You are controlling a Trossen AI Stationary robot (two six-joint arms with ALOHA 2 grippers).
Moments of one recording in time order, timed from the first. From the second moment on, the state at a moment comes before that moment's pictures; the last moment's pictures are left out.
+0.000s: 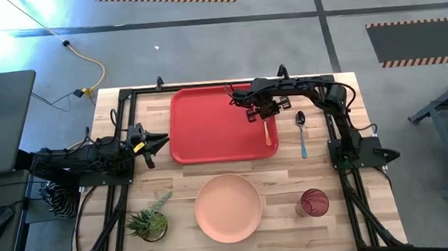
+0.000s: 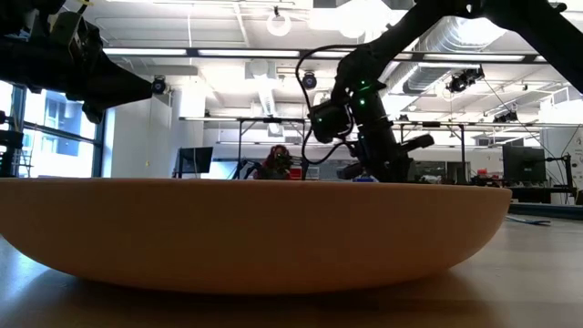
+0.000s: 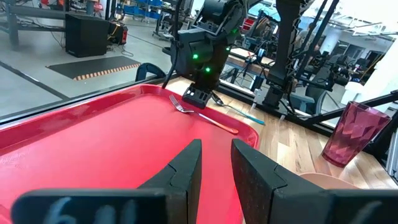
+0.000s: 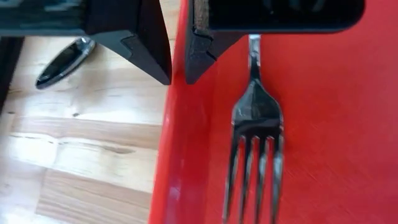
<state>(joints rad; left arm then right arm) -0.05 0.02 0.08 -0.14 -0.42 -0.31 -0.47 2.10 1.53 -1.24 0.29 0.99</state>
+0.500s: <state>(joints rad) -0.06 0.02 0.08 -0.15 -0.42 -0.31 -0.46 2.10 1.57 -1.22 0.32 0.96</state>
